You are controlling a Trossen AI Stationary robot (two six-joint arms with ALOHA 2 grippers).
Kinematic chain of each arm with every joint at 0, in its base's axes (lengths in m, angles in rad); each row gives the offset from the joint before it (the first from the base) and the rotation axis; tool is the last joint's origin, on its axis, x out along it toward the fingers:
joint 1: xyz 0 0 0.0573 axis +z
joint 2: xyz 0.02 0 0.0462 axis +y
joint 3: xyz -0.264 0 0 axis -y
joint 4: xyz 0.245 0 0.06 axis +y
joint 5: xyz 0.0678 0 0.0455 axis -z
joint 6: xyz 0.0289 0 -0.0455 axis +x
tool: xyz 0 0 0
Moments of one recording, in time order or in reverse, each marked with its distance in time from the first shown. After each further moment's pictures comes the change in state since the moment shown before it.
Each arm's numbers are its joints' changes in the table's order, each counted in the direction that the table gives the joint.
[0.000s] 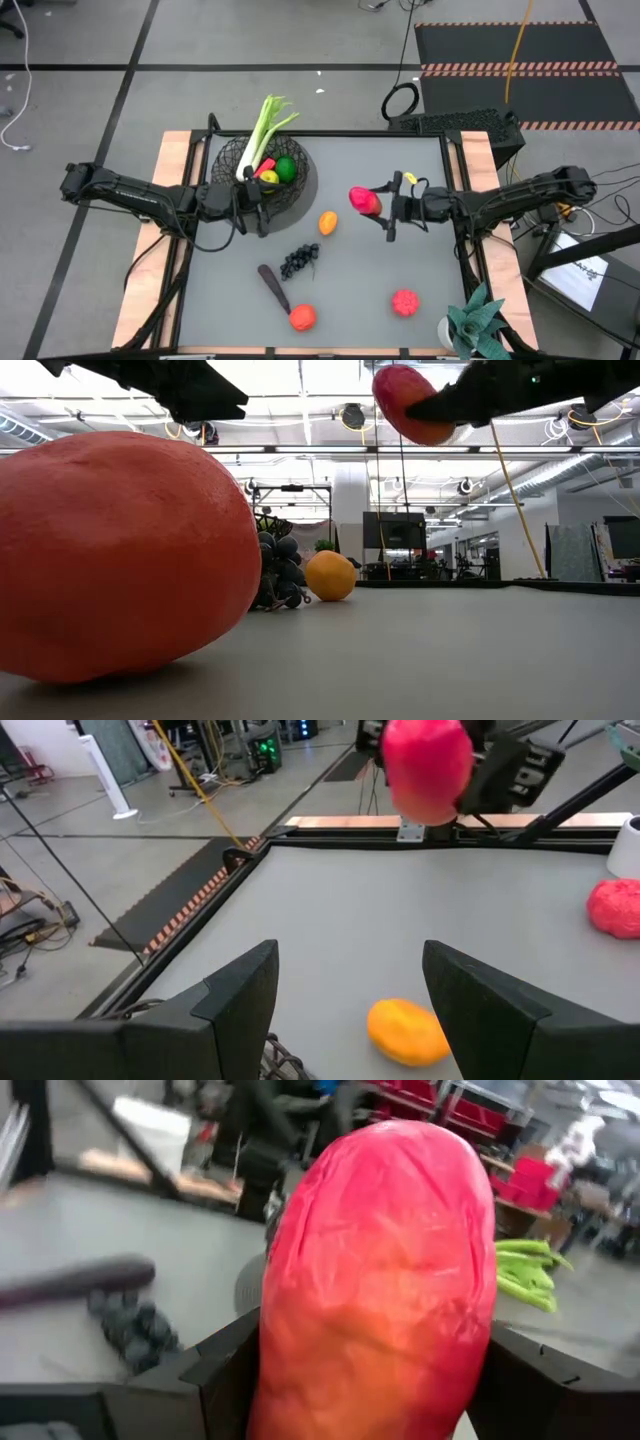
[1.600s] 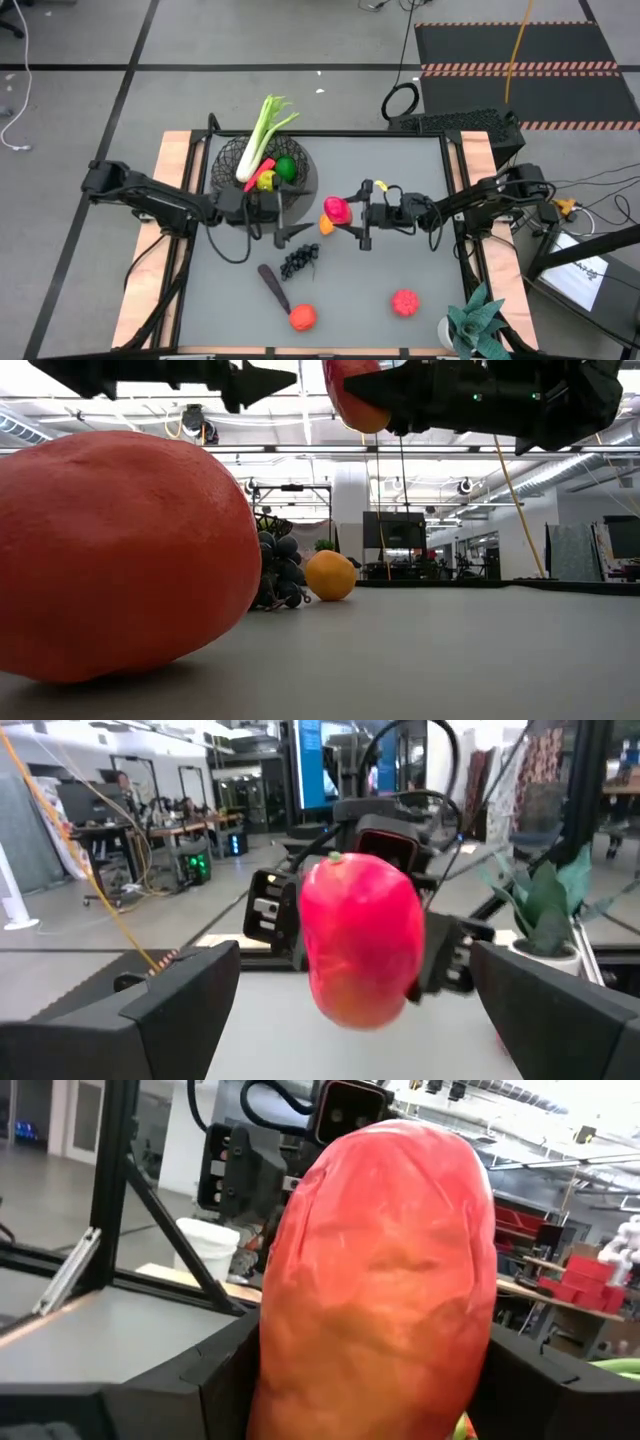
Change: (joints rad) left arm 0.011 0.325 0.000 -0.657 0.243 0.057; right arm -0.021 0.526 0.053 -0.757 -0.209 -0.010
